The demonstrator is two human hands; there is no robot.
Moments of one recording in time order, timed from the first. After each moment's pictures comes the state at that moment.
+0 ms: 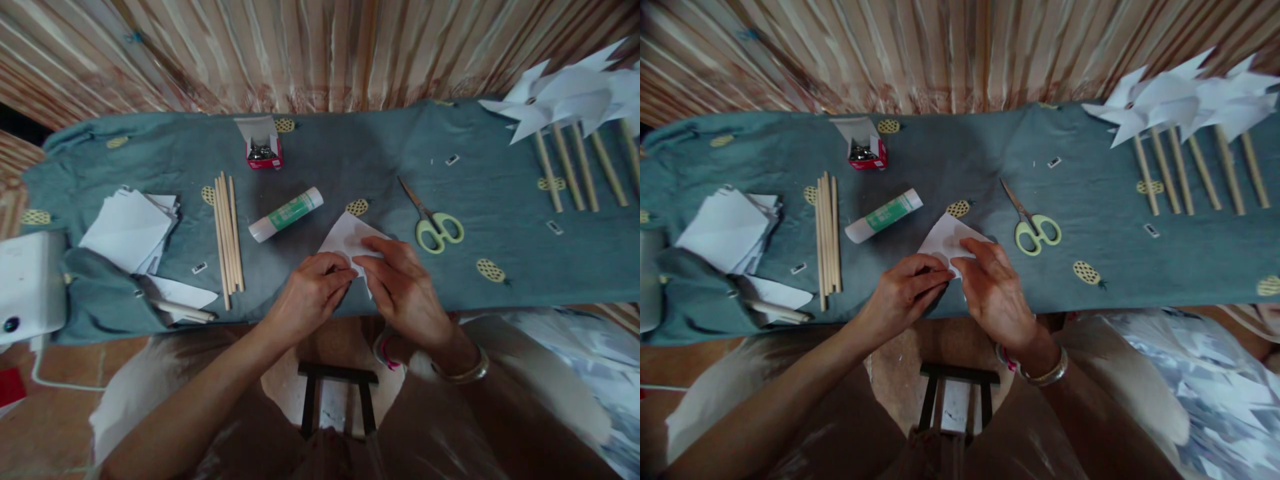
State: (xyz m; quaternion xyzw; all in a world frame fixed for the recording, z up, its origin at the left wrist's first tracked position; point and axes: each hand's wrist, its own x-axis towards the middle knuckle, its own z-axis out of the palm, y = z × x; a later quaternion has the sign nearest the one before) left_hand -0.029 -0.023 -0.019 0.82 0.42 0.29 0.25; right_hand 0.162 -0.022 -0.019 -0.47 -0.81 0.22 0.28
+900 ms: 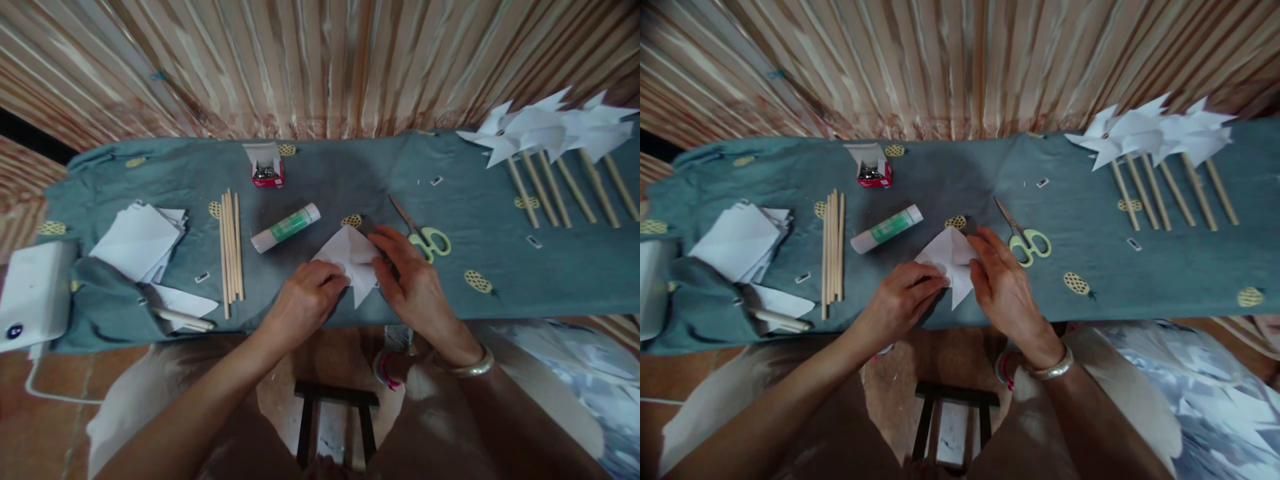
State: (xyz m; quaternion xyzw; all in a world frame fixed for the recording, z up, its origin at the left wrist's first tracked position) left_hand -0.033 -0.020 -0.019 0.87 0.39 0.27 0.10; right_hand 0.171 -0.003 -0.015 -0.53 -0.76 0.22 0.31
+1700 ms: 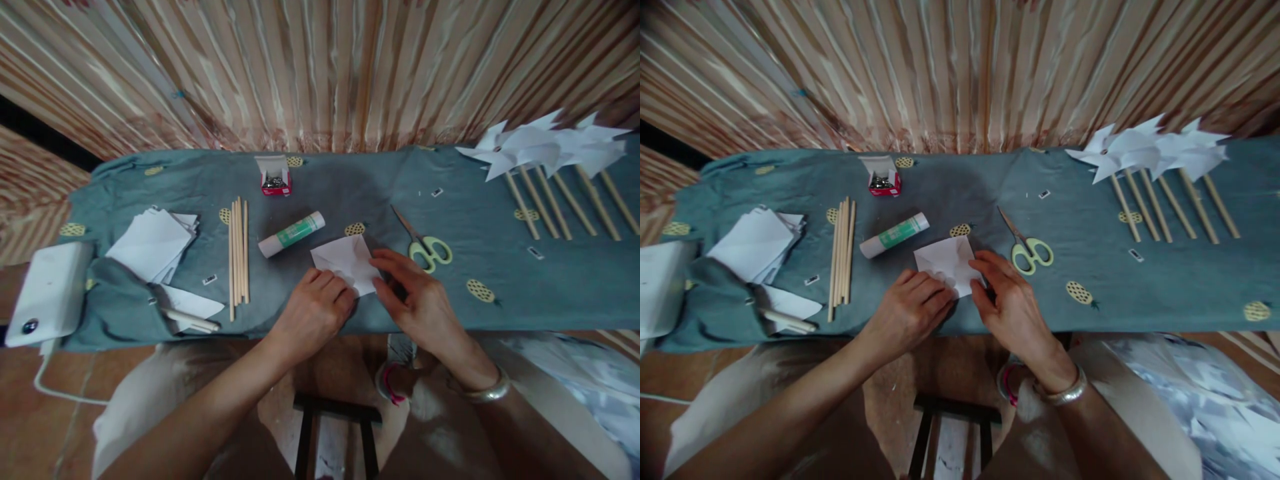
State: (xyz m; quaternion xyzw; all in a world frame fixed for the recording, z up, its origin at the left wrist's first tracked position) left_hand -0.022 -0.025 -0.008 0.90 0.39 0.19 0.00; right_hand 0.176 -0.014 -0.014 -0.52 -0.76 0.24 0.31
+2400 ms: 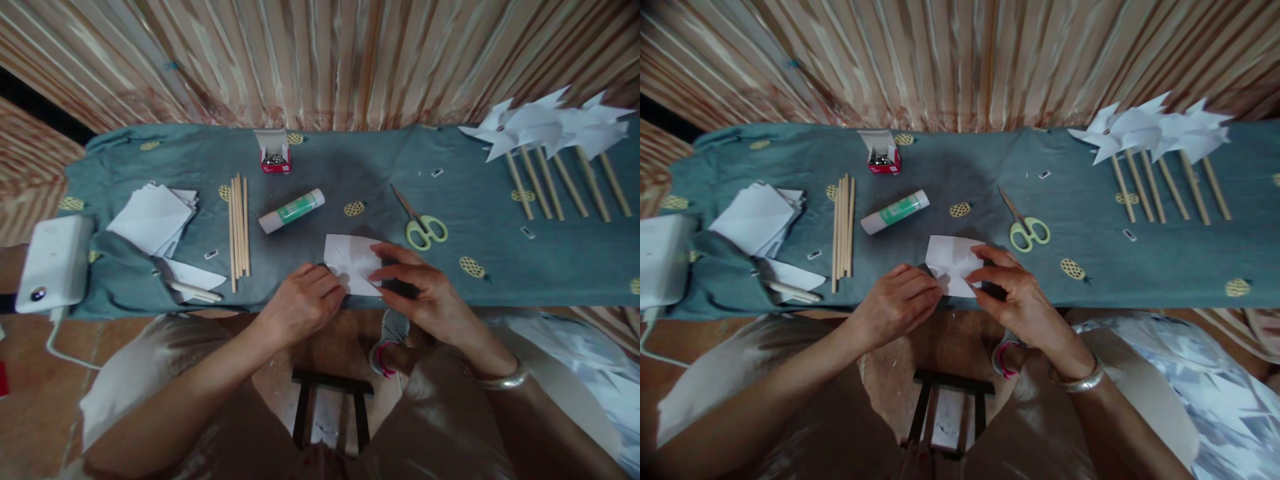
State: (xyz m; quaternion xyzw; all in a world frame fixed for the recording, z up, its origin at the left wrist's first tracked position) left_hand -0.039 -0.049 -0.004 0.92 0.33 0.19 0.03; right_hand 0.198 -0.033 -0.002 -0.45 -0.76 0.38 0.28
